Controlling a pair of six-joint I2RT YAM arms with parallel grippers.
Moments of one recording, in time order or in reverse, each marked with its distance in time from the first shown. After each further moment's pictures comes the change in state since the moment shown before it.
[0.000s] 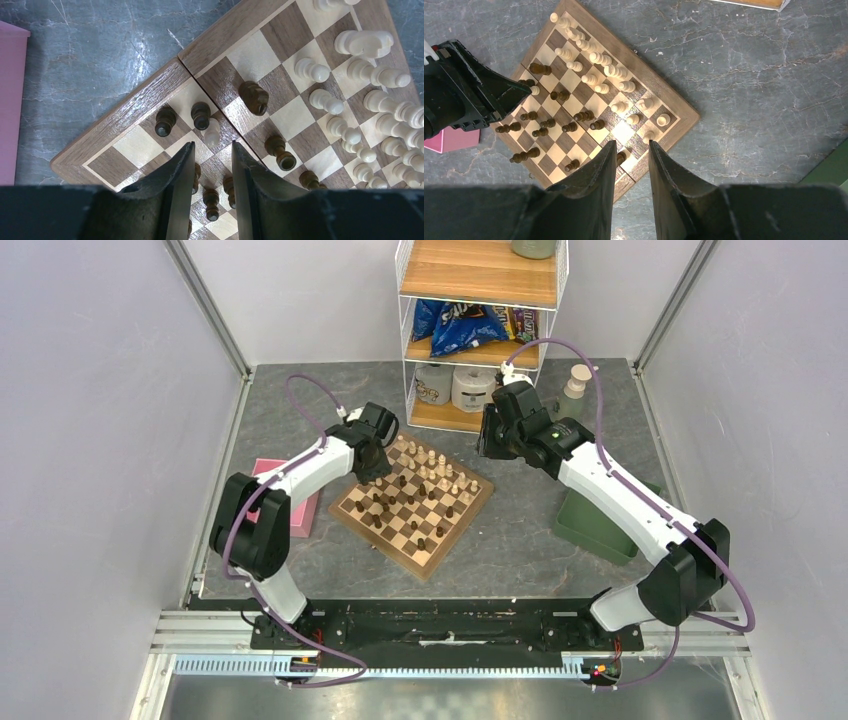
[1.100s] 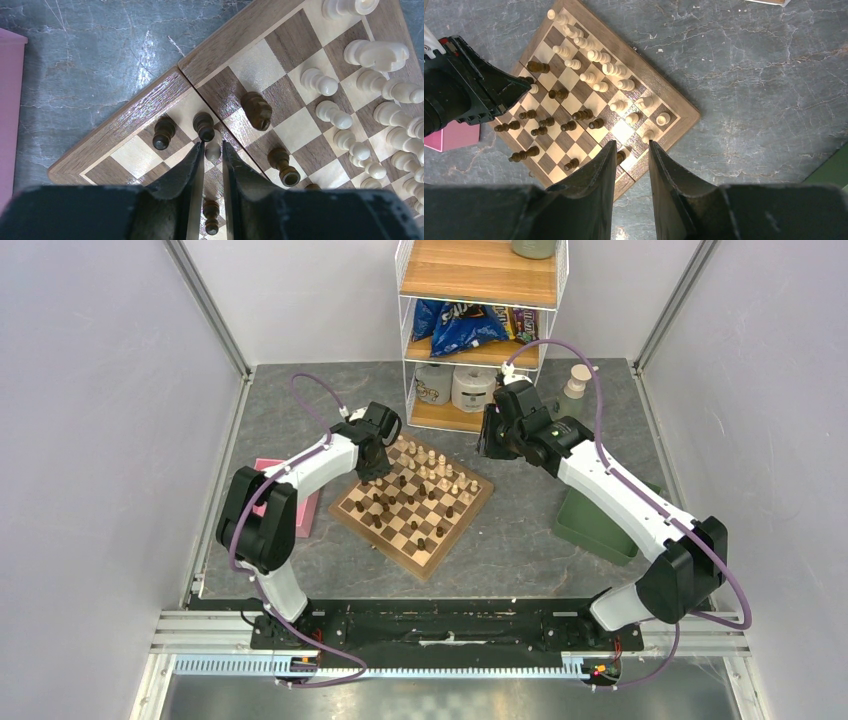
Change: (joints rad) left arm 0.000 0.050 0.029 -0.002 -0.022 0.000; right arm -0.016 0.011 -0.003 0.002 -0.032 0.000
